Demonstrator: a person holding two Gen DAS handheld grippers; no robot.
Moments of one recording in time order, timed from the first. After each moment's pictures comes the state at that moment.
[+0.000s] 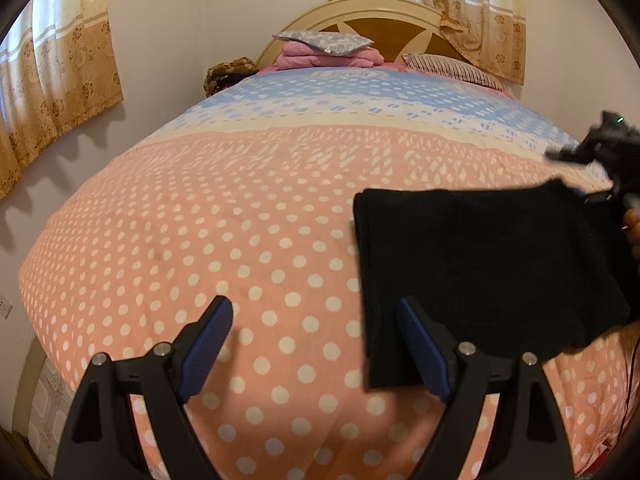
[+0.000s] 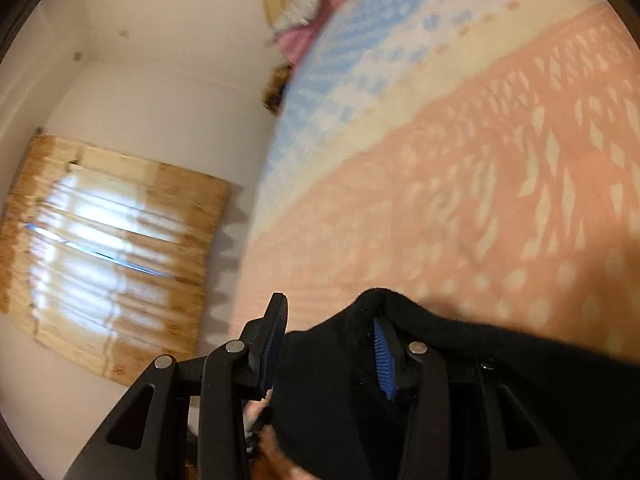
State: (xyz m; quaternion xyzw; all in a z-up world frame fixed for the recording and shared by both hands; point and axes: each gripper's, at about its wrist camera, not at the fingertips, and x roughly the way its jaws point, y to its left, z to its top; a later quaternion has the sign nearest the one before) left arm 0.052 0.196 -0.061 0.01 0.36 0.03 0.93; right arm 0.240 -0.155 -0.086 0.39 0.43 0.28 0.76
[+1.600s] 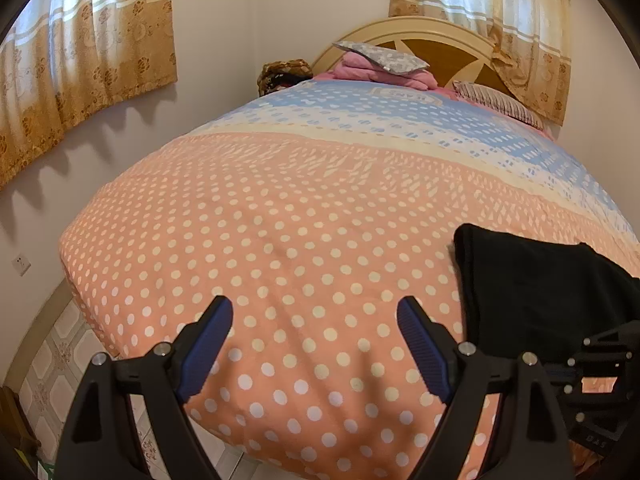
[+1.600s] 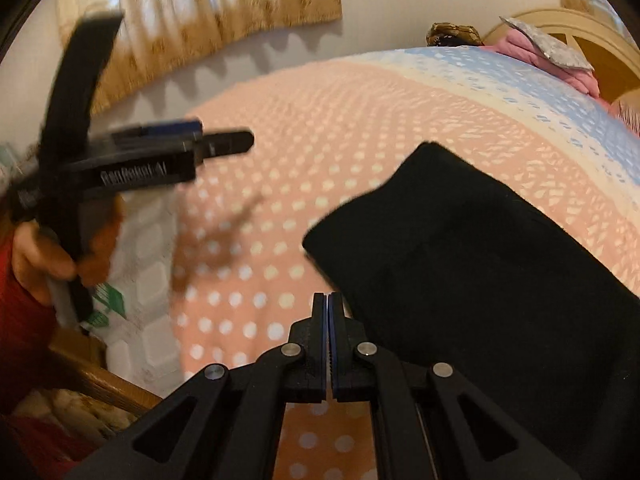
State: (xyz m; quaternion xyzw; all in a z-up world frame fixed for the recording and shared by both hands) left arm 0.019 0.277 -0.038 -0.05 0.35 0.09 0.93; right arm 0.082 0.096 -0.086 -0.14 0.40 0.39 0.82
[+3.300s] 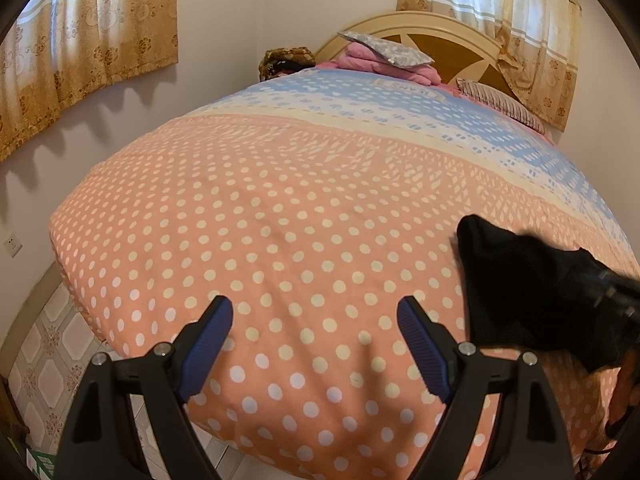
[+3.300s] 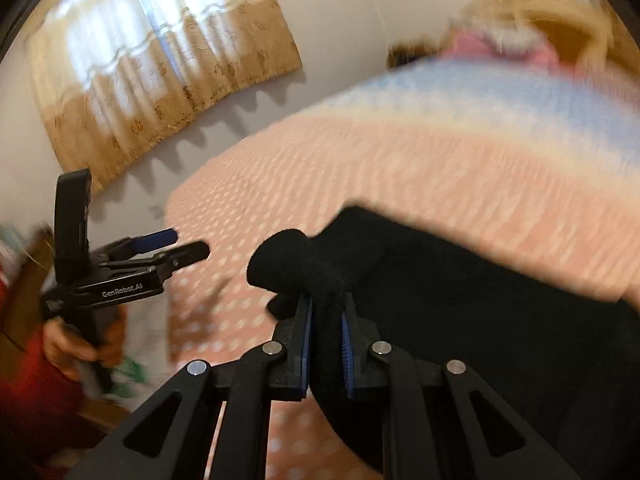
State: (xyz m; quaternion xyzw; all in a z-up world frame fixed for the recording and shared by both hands) left arm 0.024 0.286 -0.049 -0.07 0.36 0.08 0.93; right arm 0.118 0.048 -0.050 -0.04 0.34 0.37 0.87
